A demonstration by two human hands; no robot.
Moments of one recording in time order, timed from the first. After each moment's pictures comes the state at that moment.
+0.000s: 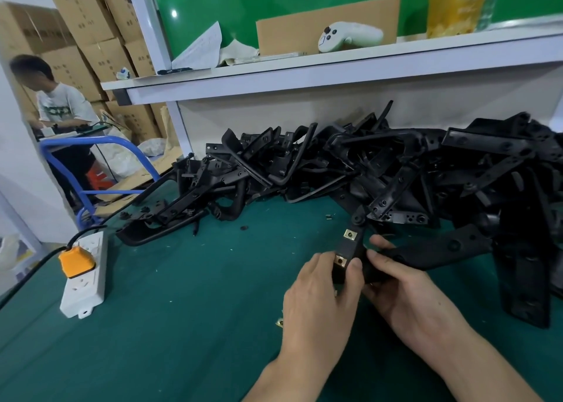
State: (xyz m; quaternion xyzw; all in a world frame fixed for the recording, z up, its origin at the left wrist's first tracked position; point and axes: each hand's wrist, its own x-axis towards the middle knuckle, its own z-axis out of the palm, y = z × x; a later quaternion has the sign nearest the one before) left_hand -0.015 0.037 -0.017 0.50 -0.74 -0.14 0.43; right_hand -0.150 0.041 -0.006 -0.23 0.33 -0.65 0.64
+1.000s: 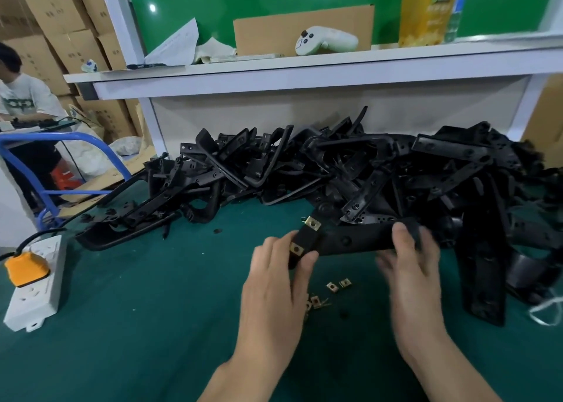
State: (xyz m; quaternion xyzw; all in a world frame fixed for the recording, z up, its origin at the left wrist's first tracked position) left_hand 0.000 0.031 -0.003 0.45 -0.75 -0.08 0.49; right_hand -0.161 0.048 0.002 -0.28 0.52 -0.74 0.33
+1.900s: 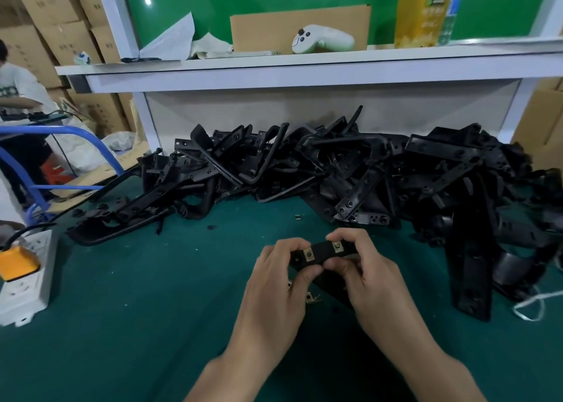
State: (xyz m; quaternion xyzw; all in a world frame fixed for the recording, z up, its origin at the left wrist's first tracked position) left_hand 0.001 0.029 -0.012 0.43 -0.75 -0.20 0.46; right_hand -0.161 0.060 0.002 -0.64 0.60 -0.45 0.19
